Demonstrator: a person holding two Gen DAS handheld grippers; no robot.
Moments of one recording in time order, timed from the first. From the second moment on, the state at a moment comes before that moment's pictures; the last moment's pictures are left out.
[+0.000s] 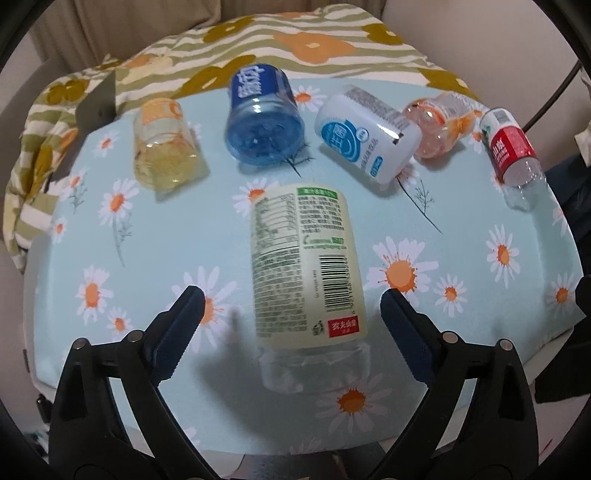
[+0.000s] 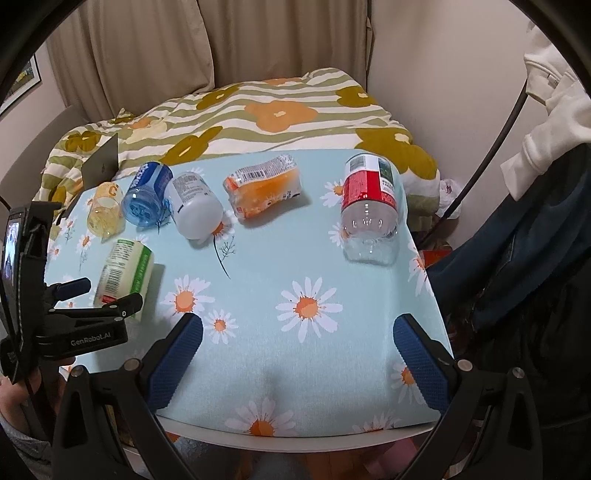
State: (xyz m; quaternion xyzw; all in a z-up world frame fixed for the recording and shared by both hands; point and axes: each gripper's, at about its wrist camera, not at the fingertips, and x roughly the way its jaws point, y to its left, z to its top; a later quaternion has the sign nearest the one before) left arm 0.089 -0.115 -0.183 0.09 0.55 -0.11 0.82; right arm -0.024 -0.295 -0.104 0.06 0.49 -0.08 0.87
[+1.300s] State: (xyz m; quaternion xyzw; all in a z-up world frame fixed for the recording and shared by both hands) left arm 0.110 0.074 -0.171 0.04 0.57 -0.08 0.82; right arm 0.151 -0.153 -0.173 0.17 0.70 0.05 0.69
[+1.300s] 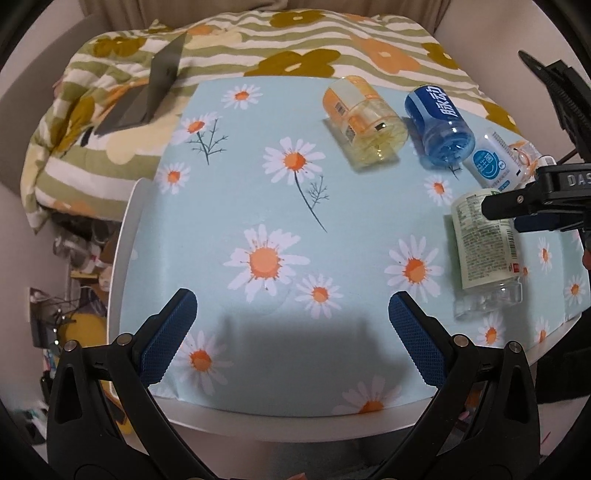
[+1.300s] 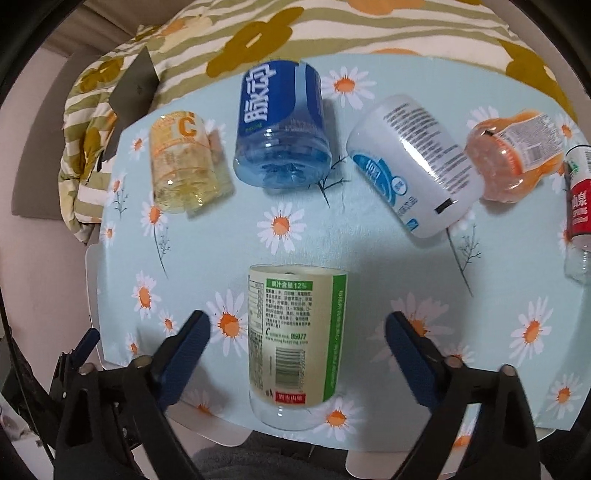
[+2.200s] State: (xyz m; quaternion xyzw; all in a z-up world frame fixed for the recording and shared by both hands) left arm 0.111 0.080 -0.138 0.03 0.53 -0.07 0.84; right arm 0.112 -0.161 -0.124 0.18 0.58 0.06 0.79
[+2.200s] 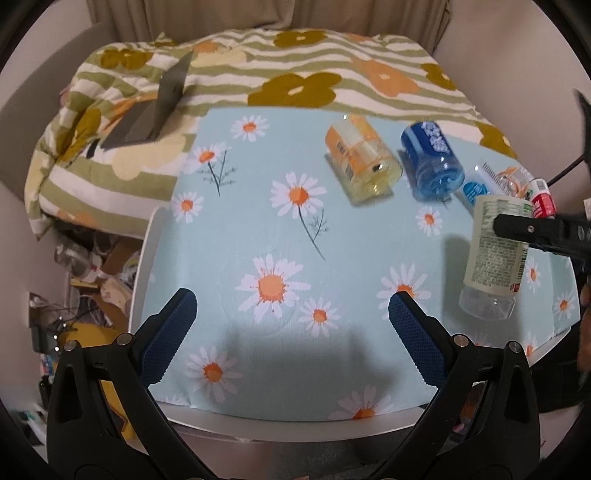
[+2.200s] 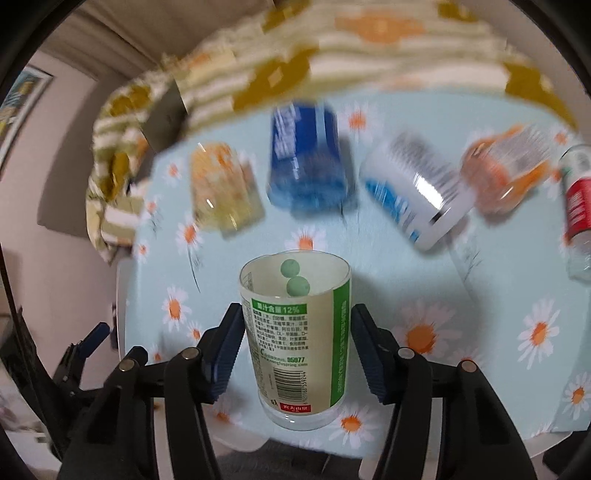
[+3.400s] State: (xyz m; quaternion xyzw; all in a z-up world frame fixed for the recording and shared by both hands) left arm 0.087 0.069 -0.143 0.05 0.49 -0.11 0.86; right arm 0.000 -0.122 -0.147 0.04 0.36 -0.02 0.93
